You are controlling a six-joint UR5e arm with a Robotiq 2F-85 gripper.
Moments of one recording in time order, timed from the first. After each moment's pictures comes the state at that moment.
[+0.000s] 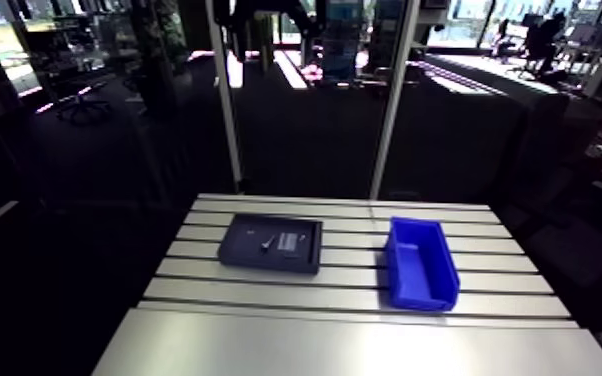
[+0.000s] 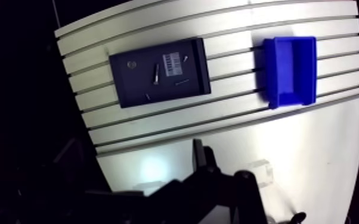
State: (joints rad) arm 0.02 -1.39 1.32 -1.52 -1.55 -1.30
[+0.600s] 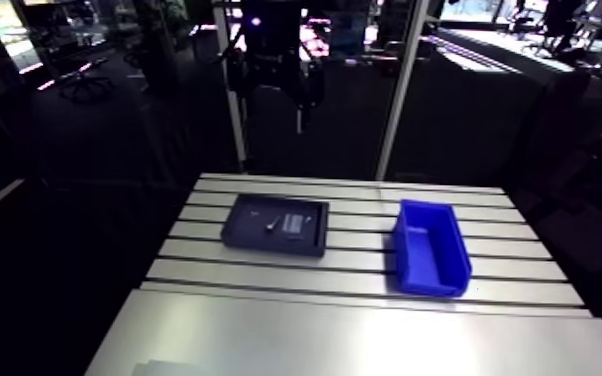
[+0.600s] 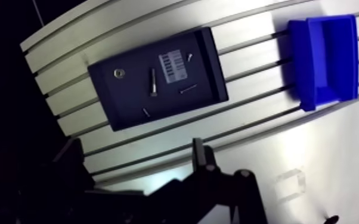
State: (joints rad) arm 0.04 -1.32 1.55 -1.77 -1.54 -1.18
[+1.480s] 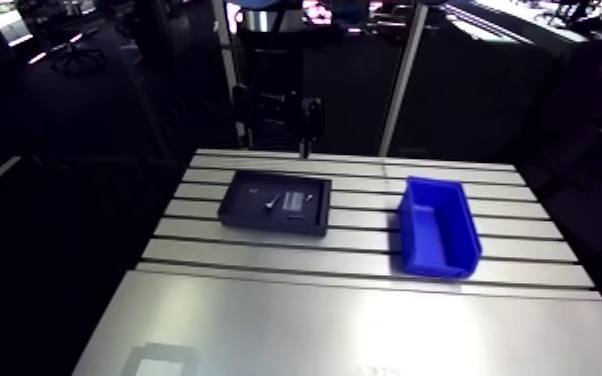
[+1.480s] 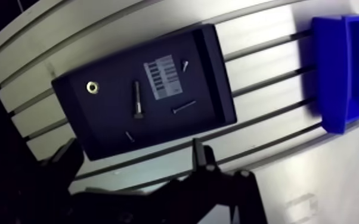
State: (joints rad) arm 0.04 -1.23 1.69 -1.96 -1.56 -1.18
